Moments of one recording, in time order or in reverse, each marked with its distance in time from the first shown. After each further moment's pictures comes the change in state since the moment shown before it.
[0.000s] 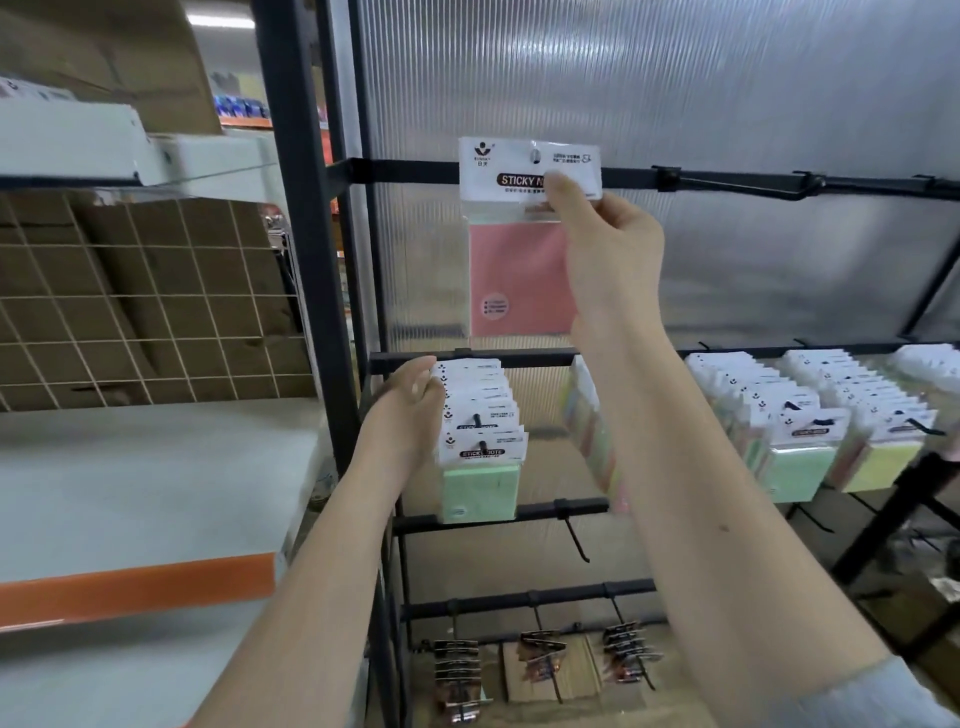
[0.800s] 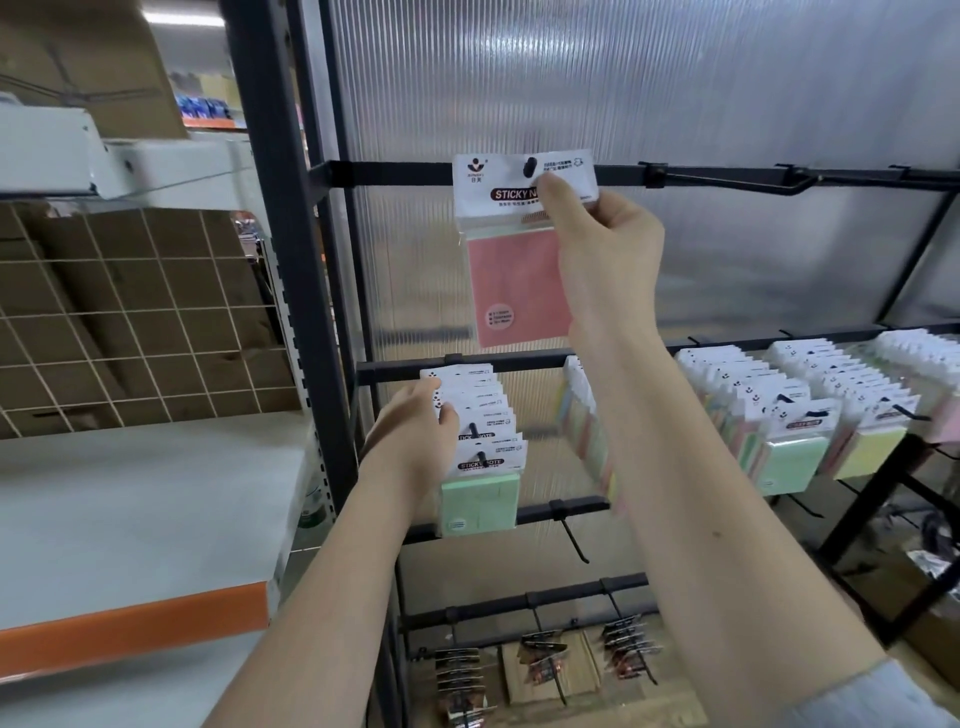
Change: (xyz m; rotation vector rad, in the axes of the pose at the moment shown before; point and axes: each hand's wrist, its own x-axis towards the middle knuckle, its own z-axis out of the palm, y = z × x) left_hand 0.018 -0.010 0.010 0.470 -0.025 0.093; right_hand 0.009 0.007 0.004 -0.041 0.048 -0.080
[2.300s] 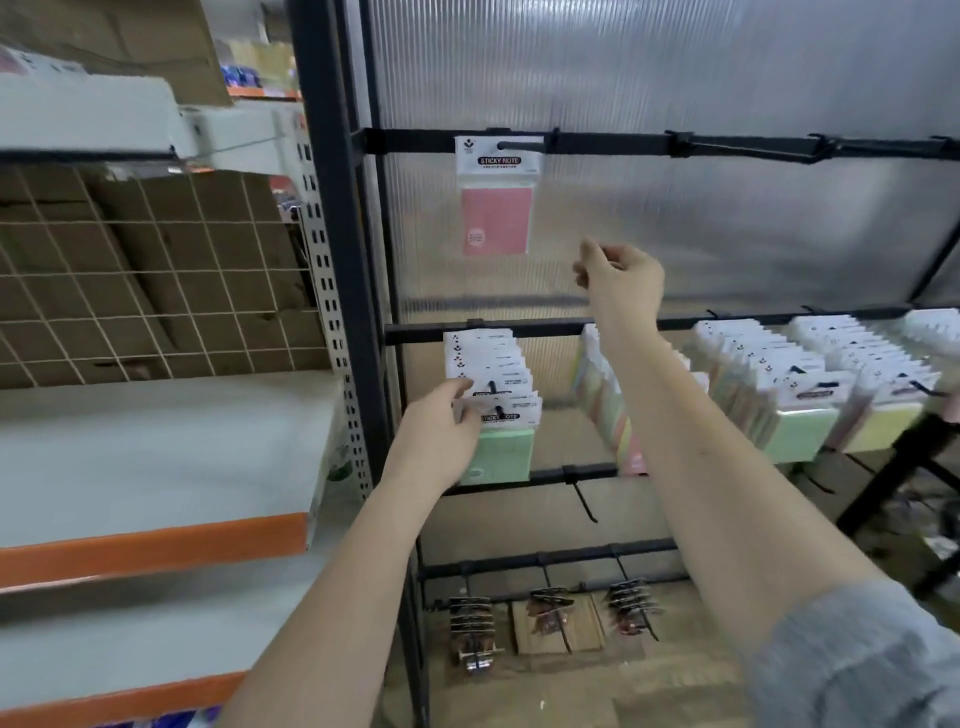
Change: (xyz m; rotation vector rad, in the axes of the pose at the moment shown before) left_hand -0.043 -0.017 0.015 -0.250 0.017 0.004; right_hand 0.024 0.076 -0.027 -0.288 0.062 0.121
